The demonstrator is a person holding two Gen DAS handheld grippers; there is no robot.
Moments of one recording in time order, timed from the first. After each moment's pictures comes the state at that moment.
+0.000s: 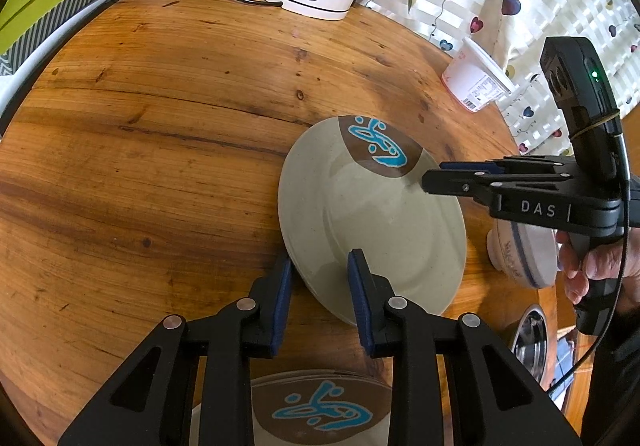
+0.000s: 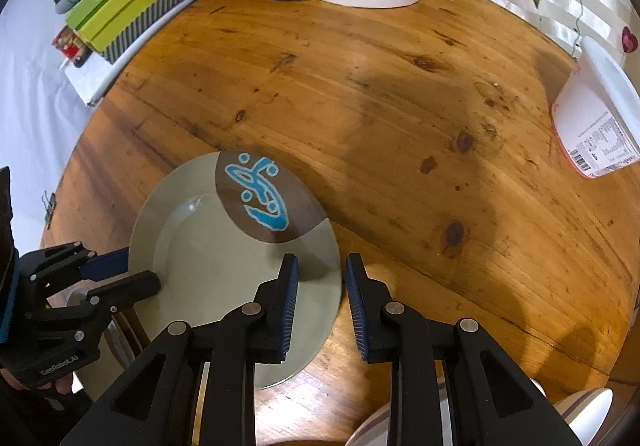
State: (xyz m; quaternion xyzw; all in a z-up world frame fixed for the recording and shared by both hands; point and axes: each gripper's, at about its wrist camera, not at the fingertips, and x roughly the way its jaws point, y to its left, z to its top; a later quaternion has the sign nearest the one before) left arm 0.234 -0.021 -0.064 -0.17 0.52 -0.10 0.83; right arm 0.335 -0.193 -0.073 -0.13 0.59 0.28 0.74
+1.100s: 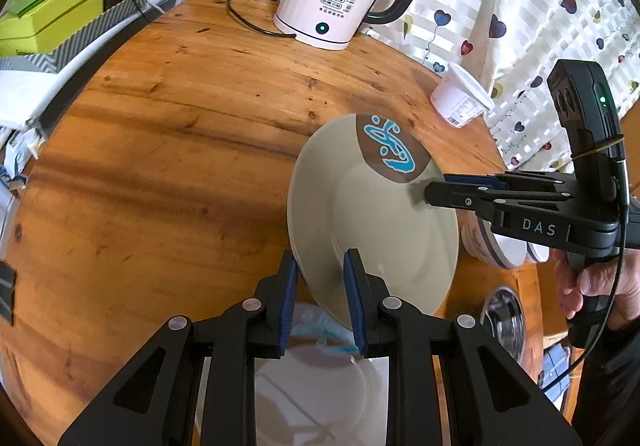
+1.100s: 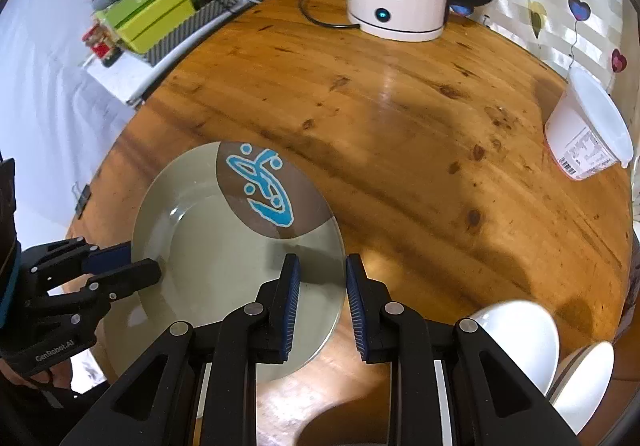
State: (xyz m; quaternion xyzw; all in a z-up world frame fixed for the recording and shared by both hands) left arm 0.181 0.001 -0.025 -0.18 0.50 -0.09 0.85; right arm 0.281 -0.181 -0.029 -0.13 0.56 0.29 0.76
